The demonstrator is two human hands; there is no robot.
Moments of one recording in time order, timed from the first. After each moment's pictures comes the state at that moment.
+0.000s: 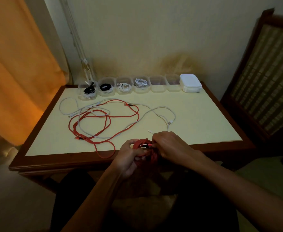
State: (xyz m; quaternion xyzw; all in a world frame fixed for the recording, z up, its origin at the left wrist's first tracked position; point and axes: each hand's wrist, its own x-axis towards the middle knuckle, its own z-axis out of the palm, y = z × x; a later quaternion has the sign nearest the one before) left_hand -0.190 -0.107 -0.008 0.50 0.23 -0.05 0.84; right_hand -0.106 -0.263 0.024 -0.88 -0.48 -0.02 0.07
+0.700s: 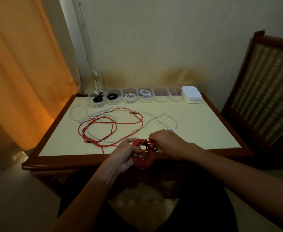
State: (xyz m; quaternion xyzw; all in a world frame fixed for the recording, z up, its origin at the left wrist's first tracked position) left_hand -0.203 -0.092 0.025 0.47 0.24 -0.05 0.84; right_hand -0.108 -0.246 0.051 -0.86 -0.50 -0.01 0.04
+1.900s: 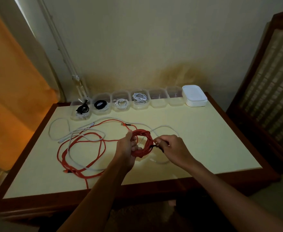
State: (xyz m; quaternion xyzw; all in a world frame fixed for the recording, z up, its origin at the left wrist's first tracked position) left_hand -0.039 -0.071 -0.002 0.44 0.30 0.06 0.85; right_hand 0.009 -0.237 -0.003 -0.86 -0.26 0.06 0.43
